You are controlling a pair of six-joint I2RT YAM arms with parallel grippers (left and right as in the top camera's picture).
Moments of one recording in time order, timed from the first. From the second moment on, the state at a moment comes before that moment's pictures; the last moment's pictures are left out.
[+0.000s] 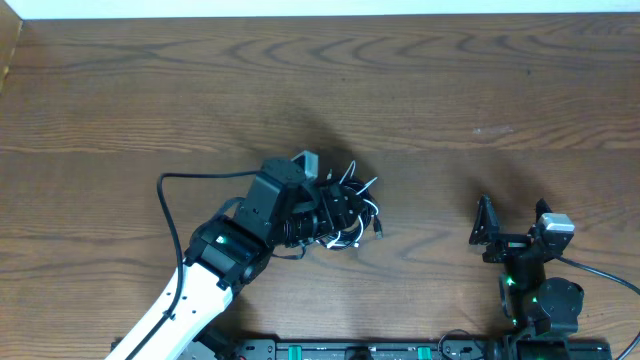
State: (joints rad) left arm -0.59 1.09 0.82 -0.53 0.35 -1.00; right arm -0.02 0.03 0.01 -0.07 -0.03 0.21
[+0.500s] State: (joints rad) left arm -0.59 1.26 0.79 -0.73 -0.10 -0.98; right arm -0.02 0.03 0.01 -0.07 -0.03 0.21
